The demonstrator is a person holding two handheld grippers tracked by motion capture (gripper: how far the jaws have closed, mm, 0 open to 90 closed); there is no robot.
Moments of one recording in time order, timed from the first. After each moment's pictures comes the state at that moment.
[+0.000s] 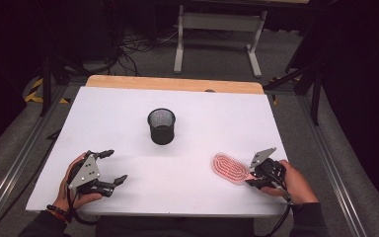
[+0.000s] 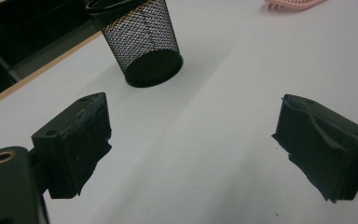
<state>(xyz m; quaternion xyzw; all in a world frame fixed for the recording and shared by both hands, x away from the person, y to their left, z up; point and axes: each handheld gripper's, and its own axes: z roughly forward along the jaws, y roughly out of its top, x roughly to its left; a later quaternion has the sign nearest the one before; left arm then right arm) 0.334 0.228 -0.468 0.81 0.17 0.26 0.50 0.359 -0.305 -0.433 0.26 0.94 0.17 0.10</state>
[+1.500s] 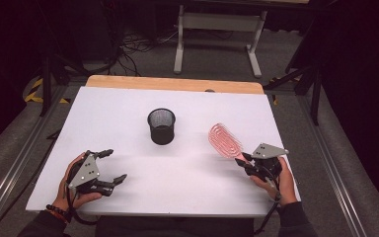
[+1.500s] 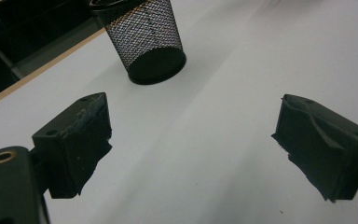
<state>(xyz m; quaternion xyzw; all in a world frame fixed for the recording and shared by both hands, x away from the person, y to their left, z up) 0.335 0.230 -0.468 0.81 0.18 0.27 0.49 0.360 -0.292 -0.427 0.31 0.84 0.37 0.25</state>
